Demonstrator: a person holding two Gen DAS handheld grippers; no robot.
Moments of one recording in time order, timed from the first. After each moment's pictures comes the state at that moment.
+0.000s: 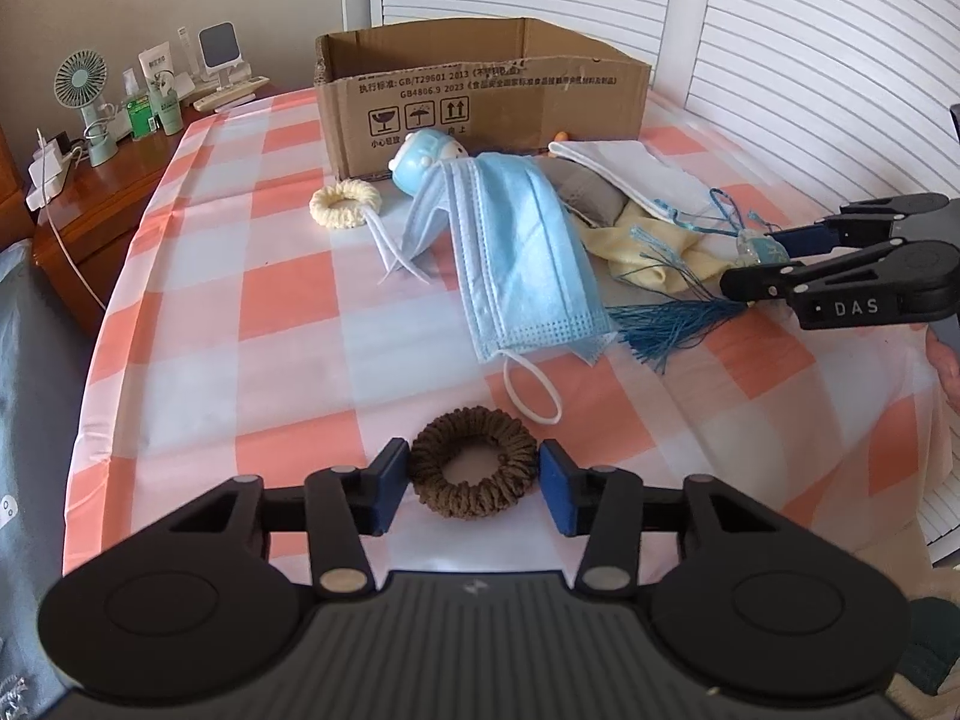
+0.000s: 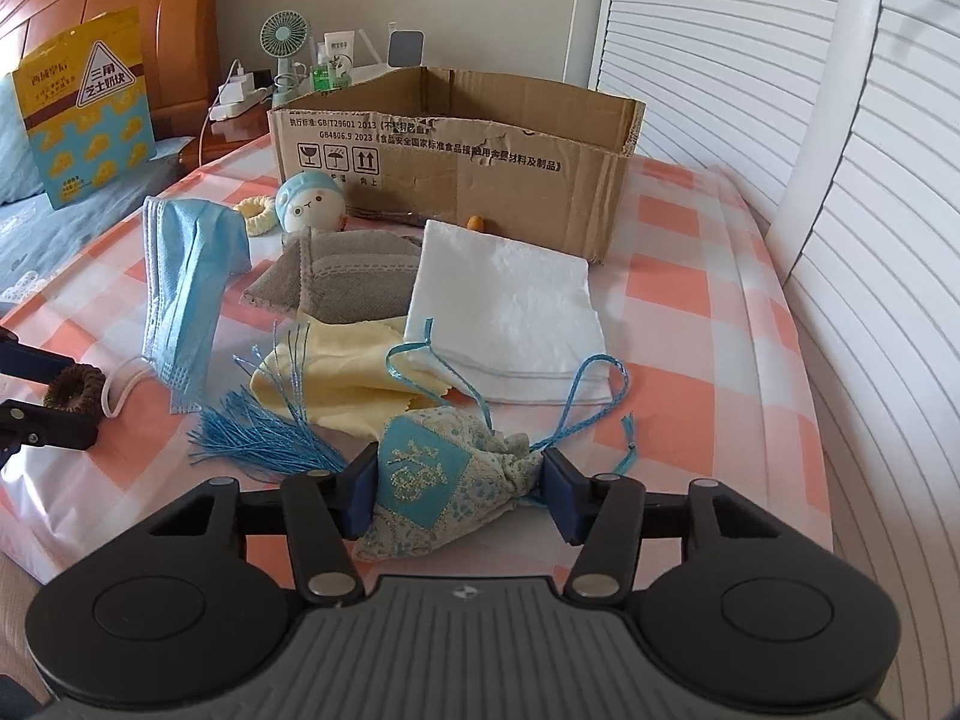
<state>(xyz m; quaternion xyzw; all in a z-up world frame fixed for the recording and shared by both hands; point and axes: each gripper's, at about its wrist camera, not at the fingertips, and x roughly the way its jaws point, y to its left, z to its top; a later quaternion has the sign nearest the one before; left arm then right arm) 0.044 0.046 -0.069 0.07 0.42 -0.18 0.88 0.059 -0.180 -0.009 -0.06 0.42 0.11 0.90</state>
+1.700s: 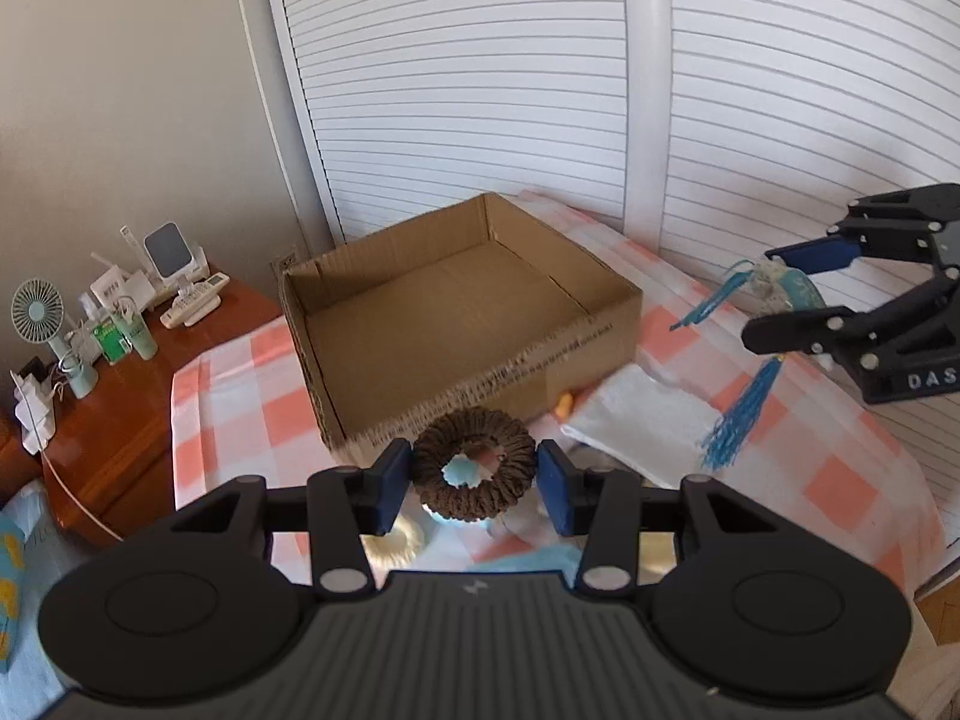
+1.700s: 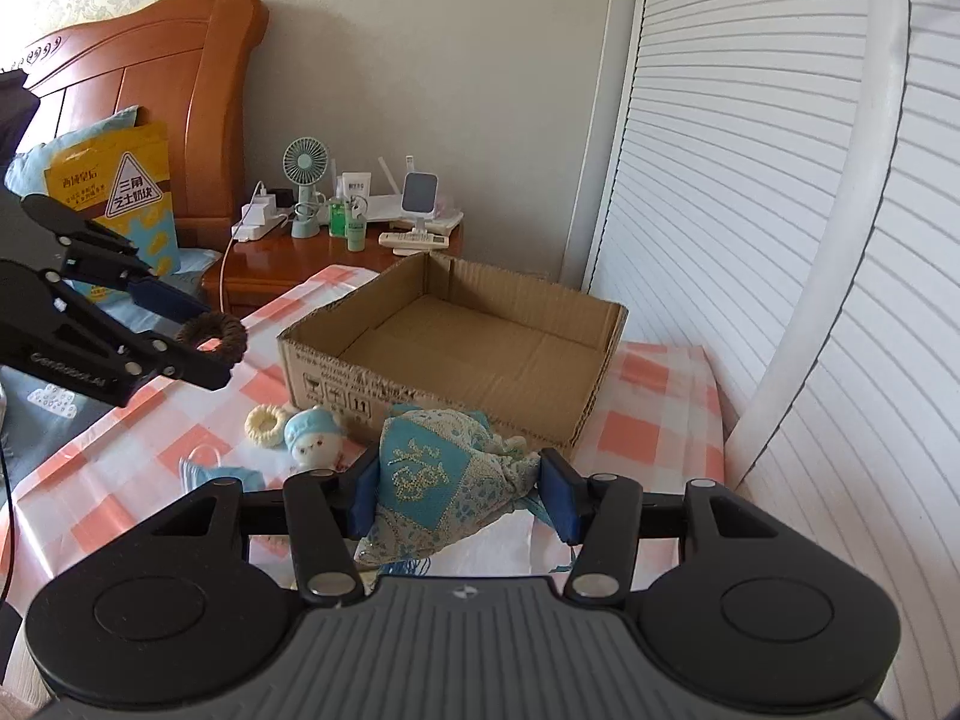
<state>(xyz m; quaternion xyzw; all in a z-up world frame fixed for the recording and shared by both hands) 0.138 0.014 0.057 0.16 0.34 -0.24 0.89 0.109 -0.187 0.117 -0.08 0.33 0.14 0.93</state>
